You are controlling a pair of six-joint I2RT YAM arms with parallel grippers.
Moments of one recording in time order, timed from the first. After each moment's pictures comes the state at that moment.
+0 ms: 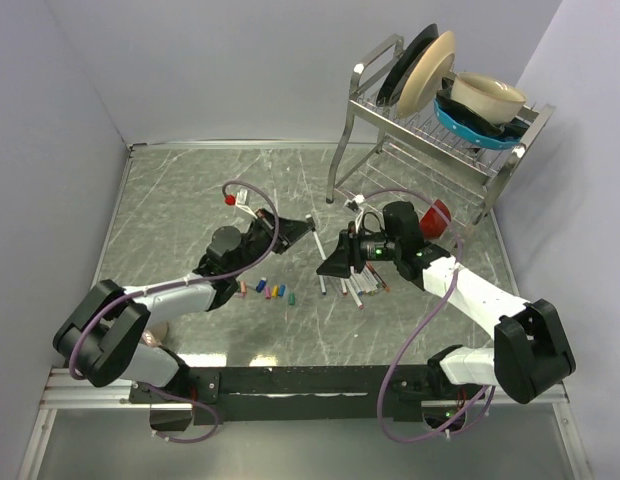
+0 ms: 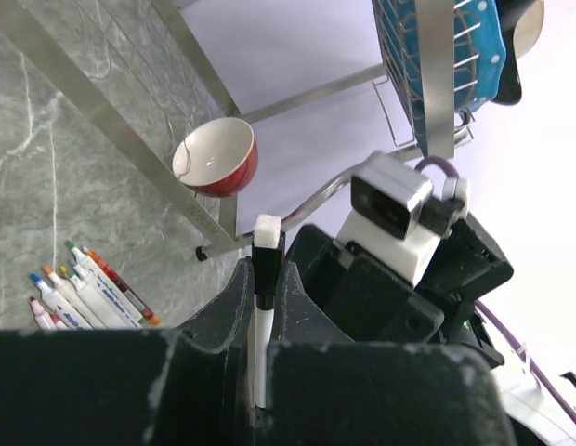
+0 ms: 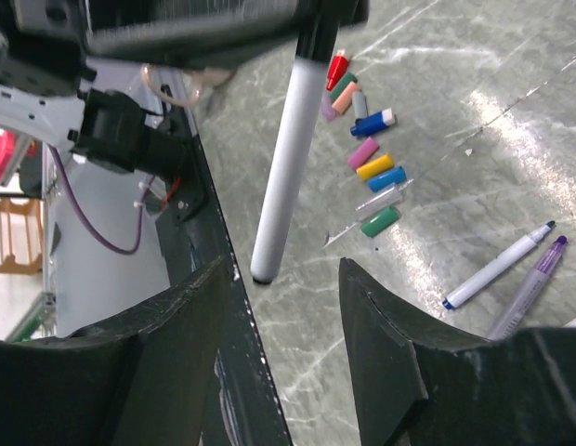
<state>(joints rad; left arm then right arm) -0.64 1.39 0.57 0.91 0.17 -1.21 0.46 1.27 0.74 0.04 -0.86 0.33</state>
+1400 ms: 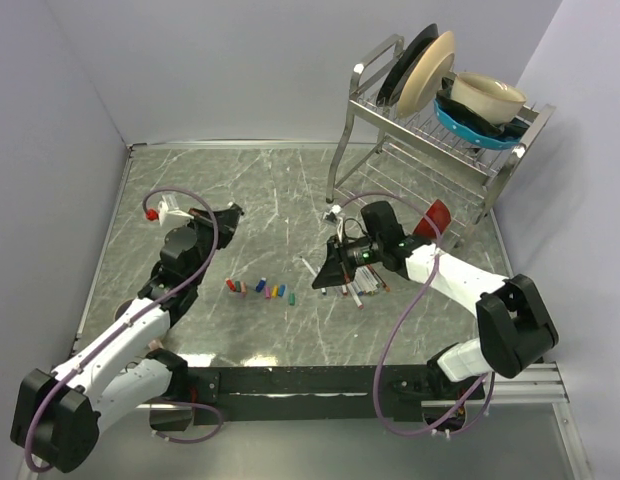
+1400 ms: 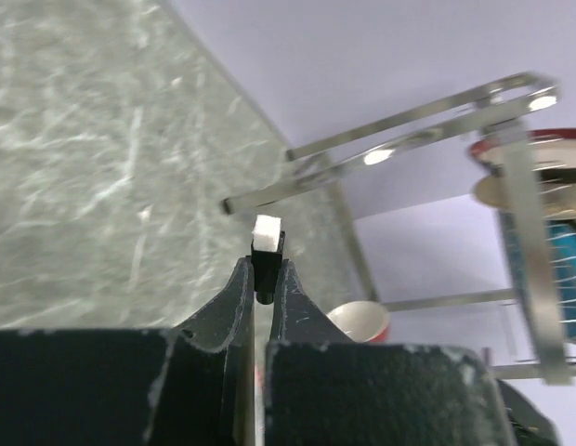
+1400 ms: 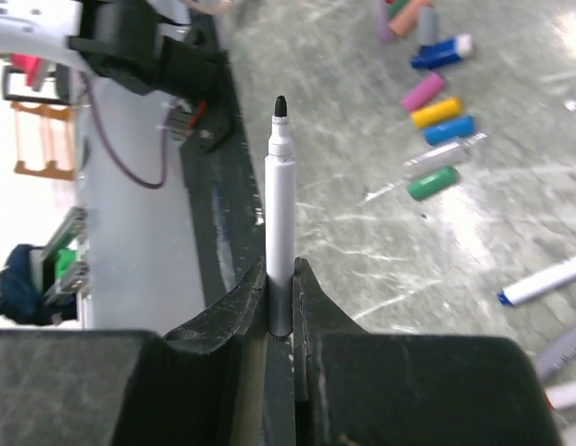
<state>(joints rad) -0.44 0.92 0.54 0.31 -0.26 -1.11 0.53 1.42 0.84 -0.14 -0.98 0.18</state>
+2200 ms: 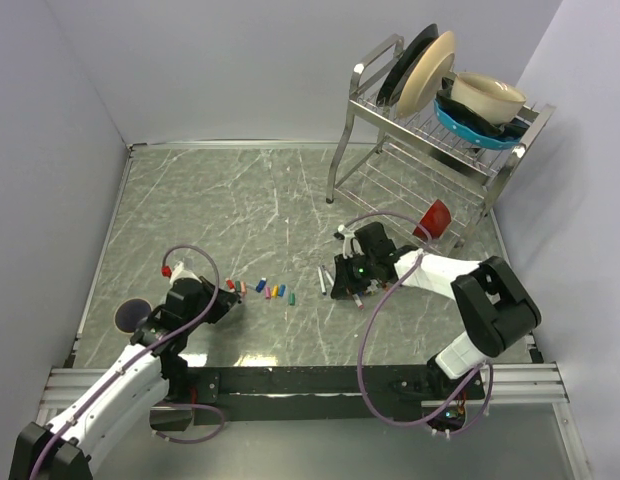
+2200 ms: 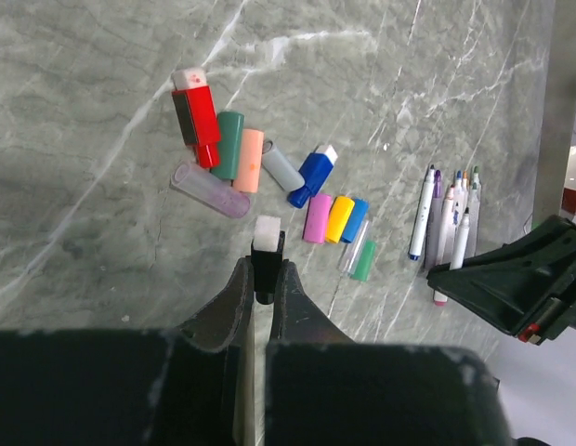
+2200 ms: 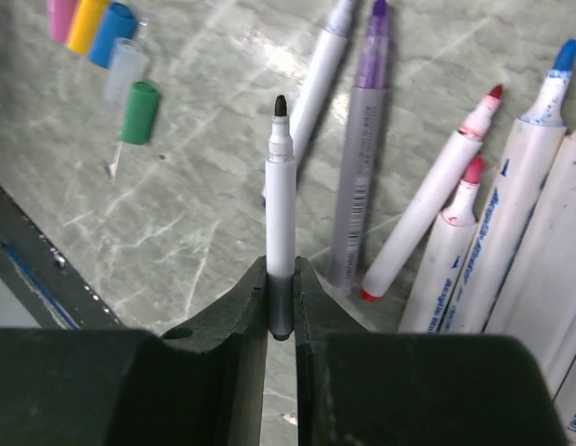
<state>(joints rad) -0.42 0.57 0.17 -0.21 -0.04 -1.08 0.53 1.55 0.74 -0.19 -0.47 0.26</state>
